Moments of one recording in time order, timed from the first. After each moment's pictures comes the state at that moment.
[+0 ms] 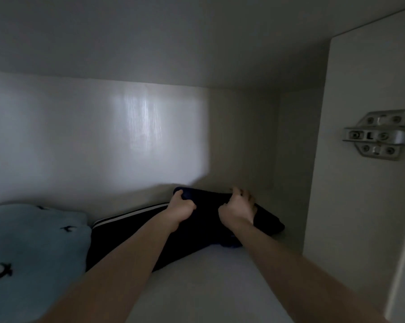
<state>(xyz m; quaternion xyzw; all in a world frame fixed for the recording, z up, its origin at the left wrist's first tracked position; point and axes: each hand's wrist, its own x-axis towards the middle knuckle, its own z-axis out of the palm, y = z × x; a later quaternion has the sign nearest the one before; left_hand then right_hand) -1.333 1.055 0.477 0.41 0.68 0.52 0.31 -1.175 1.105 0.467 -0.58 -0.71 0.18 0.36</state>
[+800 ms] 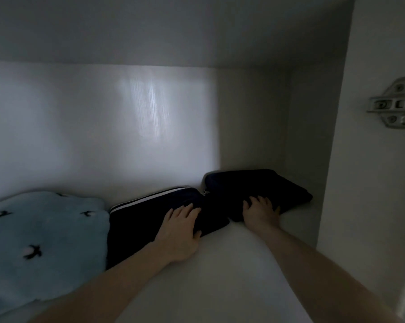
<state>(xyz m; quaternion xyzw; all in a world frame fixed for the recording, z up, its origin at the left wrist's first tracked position) -1.345 0.965 0.418 0.67 0.74 0.10 -0.06 -1.151 1.145 0.388 -0.63 -0.74 0.10 0.20</state>
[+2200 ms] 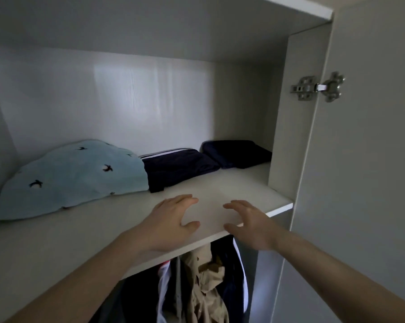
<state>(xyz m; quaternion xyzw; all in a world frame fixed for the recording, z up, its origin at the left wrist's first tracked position) -1.265 0.649 0.435 0.71 0.68 0.17 0.05 -1.032 0.752 0.413 -0.42 -0.87 0.20 0.15</state>
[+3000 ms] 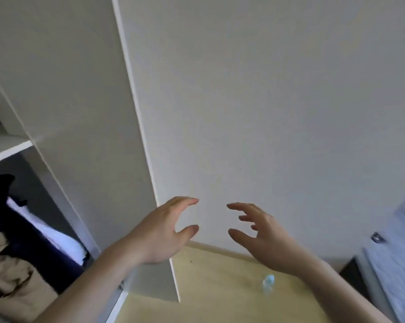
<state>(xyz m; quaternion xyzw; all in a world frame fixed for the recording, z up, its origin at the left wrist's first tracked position) -0.742 0.446 0.349 0.90 0.34 0.12 0.25 -0.516 0.313 0.328 -0.72 -0.57 0.23 0.32</state>
